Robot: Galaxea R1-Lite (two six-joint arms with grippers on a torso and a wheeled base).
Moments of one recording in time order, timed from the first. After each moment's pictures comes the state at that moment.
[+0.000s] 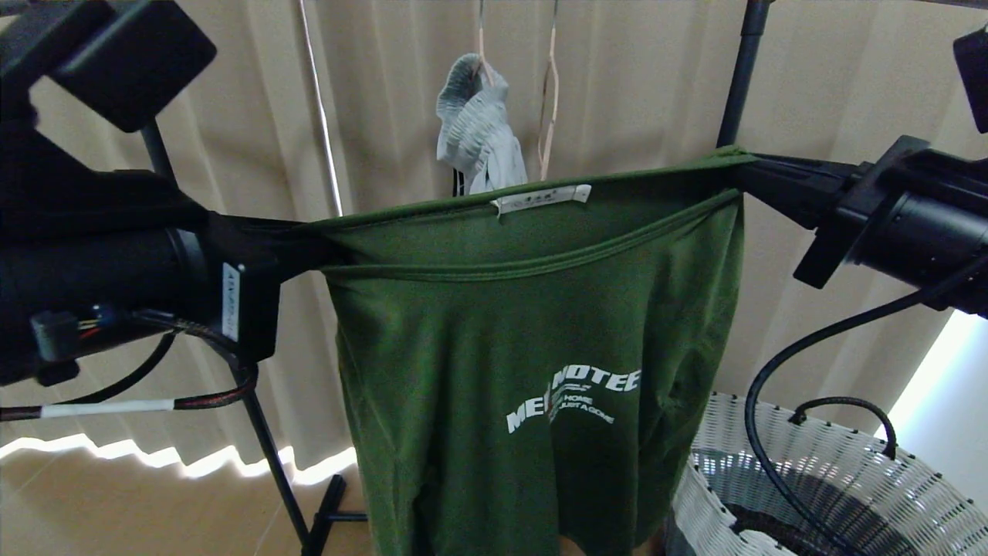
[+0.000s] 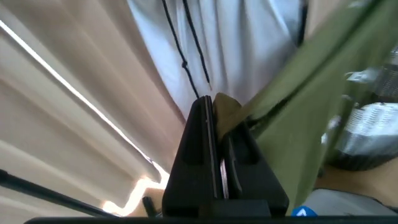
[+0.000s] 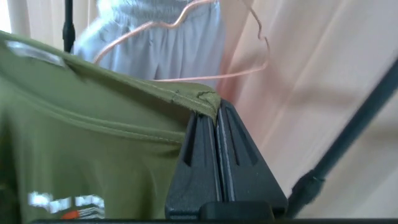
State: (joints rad) left arm -0.73 1.27 -1.10 0.09 0.23 0.20; right arm 0.47 1.37 -0.87 -0.61 0.16 -0.17
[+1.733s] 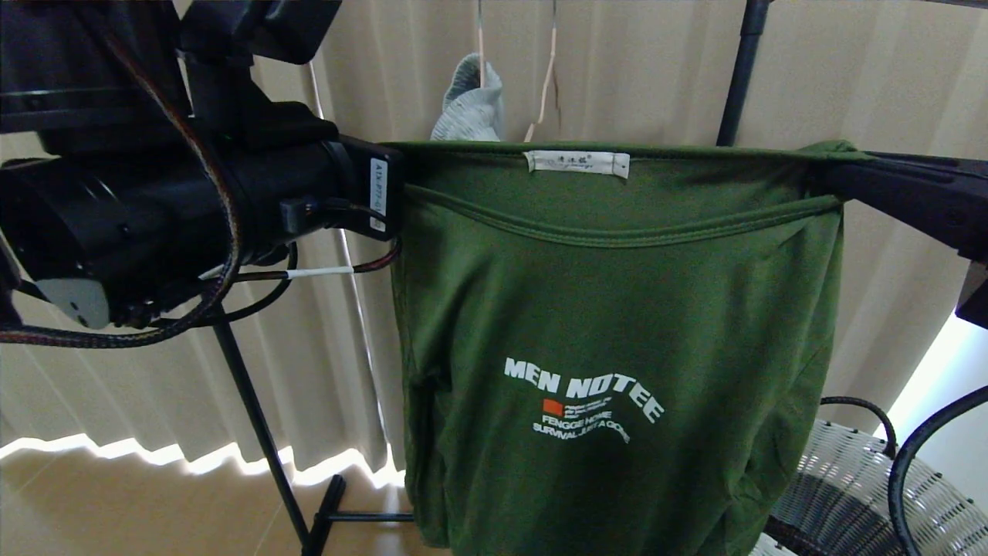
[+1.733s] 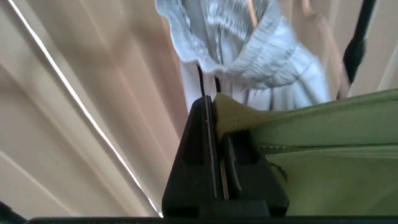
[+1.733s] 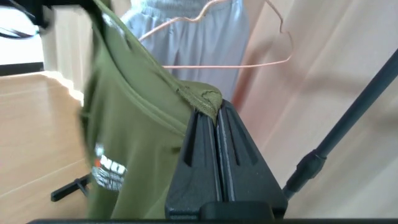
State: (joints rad) left arm -0.70 1.52 -1.21 -0.26 0.37 0.19; right arm 0.53 1.15 -0.90 -0.29 0.15 -0.17
